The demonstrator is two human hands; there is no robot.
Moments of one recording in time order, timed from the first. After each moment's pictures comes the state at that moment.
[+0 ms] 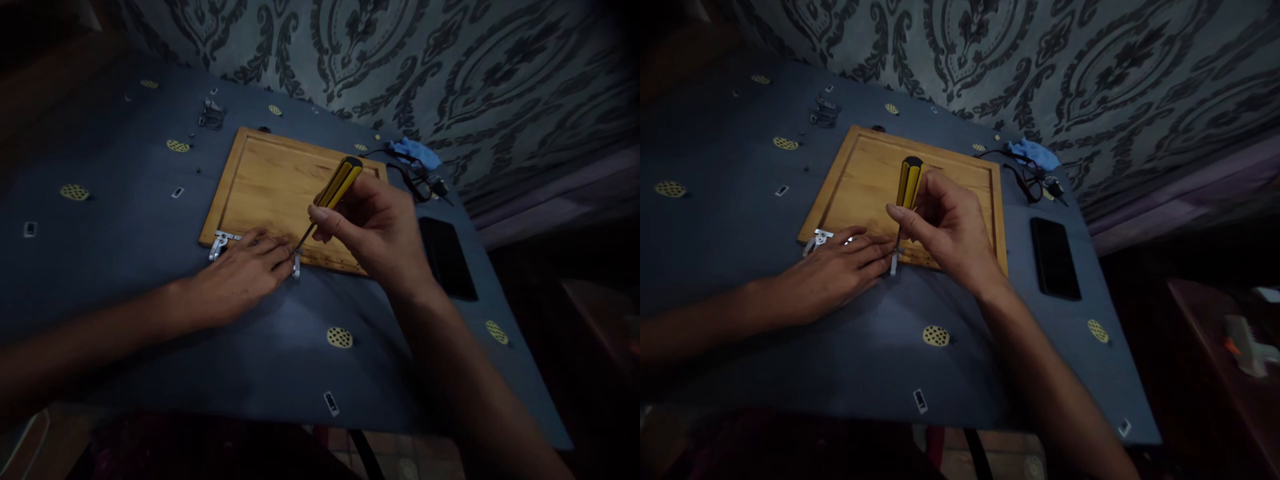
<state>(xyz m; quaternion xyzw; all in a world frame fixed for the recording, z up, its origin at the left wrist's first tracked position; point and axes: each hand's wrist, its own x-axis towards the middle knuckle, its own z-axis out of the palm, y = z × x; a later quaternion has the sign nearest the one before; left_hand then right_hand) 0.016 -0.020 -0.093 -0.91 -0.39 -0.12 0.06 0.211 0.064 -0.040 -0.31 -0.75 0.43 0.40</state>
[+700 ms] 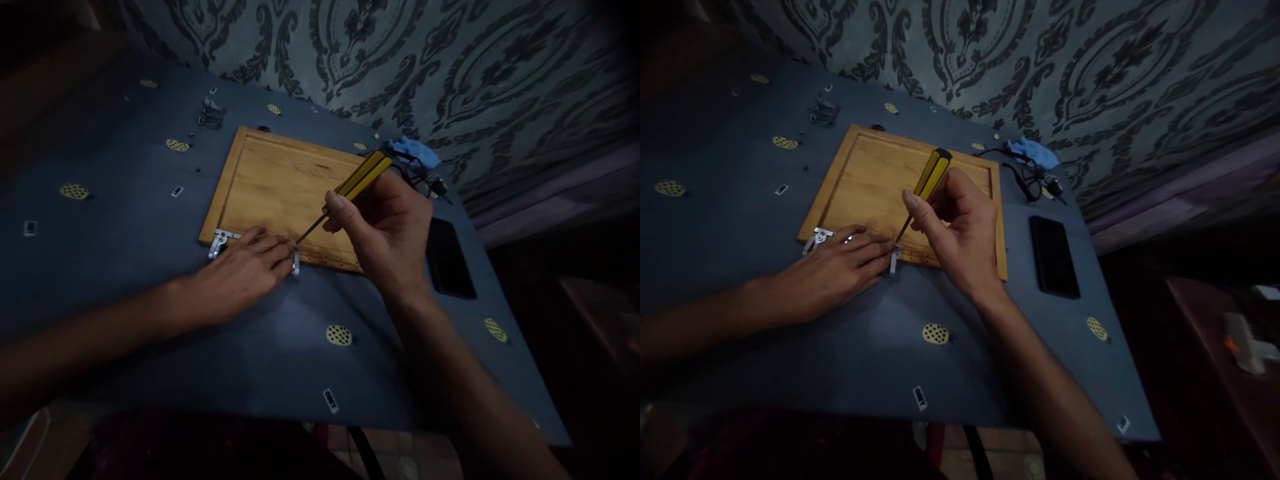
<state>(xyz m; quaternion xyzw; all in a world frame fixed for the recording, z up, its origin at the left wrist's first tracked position) 0.016 -0.019 -0.094 -0.92 -0.37 -0.13 0.08 0.213 0.059 -0.048 -0.33 -0.75 0.32 0.47</state>
